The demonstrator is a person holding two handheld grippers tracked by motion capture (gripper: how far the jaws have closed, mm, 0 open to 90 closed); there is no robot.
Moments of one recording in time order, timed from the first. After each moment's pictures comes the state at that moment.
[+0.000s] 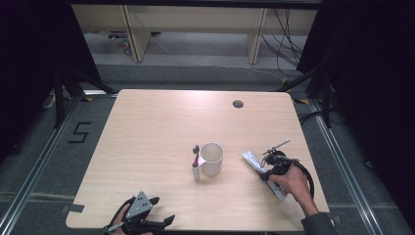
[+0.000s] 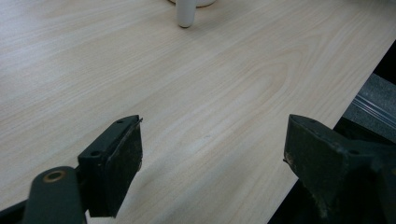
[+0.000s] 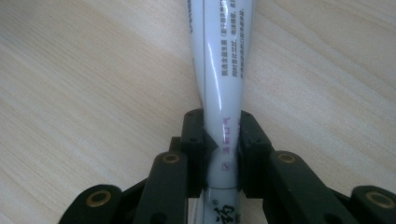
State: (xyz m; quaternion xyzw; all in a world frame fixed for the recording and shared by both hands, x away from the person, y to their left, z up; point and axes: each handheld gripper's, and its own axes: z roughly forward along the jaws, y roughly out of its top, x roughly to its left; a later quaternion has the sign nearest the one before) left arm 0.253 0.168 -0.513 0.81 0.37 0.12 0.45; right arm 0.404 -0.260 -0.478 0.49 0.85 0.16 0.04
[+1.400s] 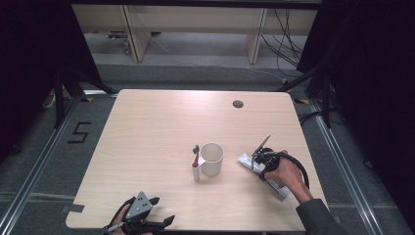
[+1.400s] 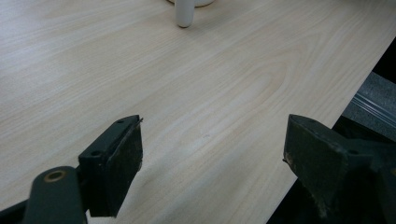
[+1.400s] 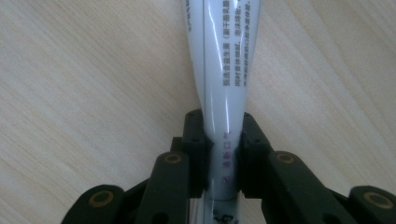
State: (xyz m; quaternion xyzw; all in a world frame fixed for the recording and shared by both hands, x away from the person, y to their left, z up) left arm 0.253 0.168 -0.512 0.81 0.36 0.12 0.45; right arm 0.421 -0.236 -0.472 0.39 0.92 0.05 0.04
